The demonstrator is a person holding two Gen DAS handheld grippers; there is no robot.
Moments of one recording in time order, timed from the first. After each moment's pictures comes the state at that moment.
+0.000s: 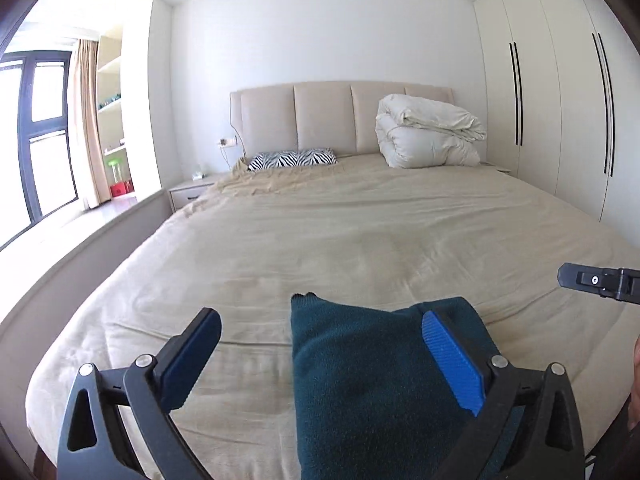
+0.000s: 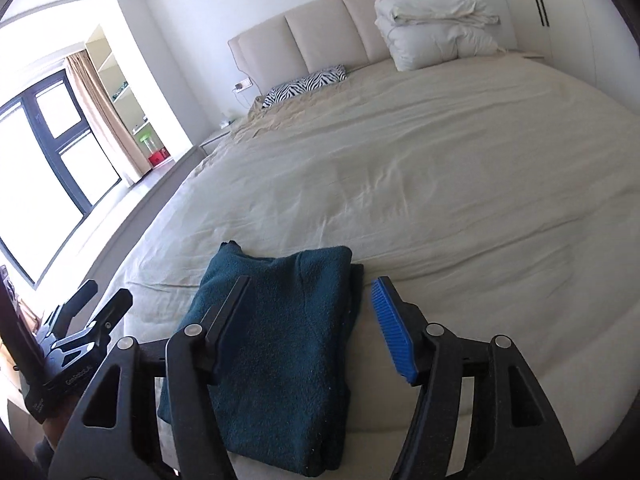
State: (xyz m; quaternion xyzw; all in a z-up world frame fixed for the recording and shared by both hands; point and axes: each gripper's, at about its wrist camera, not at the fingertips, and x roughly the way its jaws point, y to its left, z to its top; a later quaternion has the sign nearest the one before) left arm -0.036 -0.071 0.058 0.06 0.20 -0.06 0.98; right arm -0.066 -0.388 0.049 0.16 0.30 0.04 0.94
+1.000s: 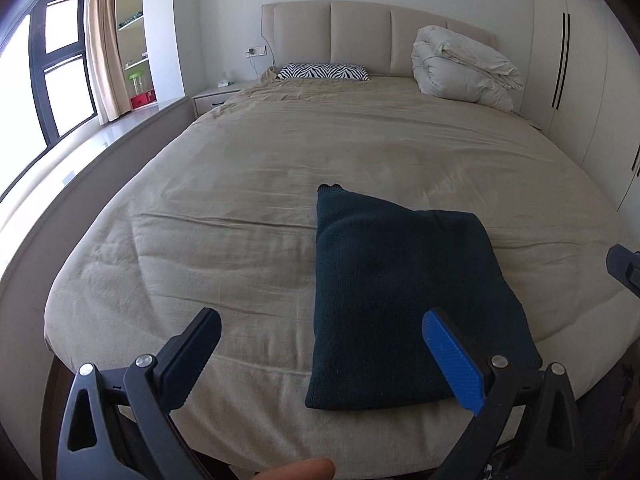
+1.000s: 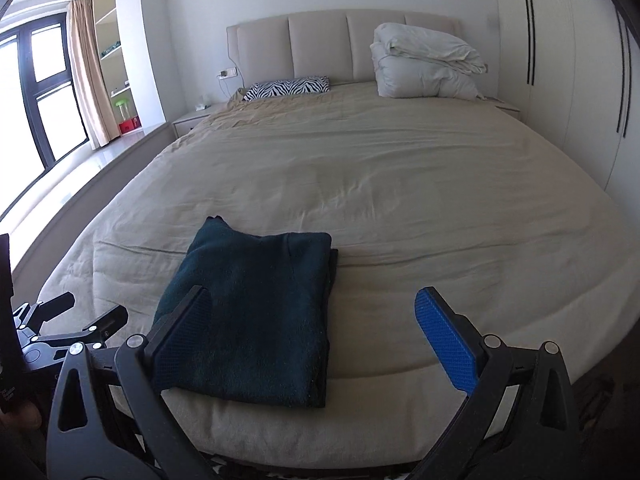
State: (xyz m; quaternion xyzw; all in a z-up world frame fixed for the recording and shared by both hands) left arm -0.062 -0.050 0.032 0.02 0.39 -0.02 0.92; right arm -0.128 -0.321 0.078 0.07 0.35 -0.03 0.93
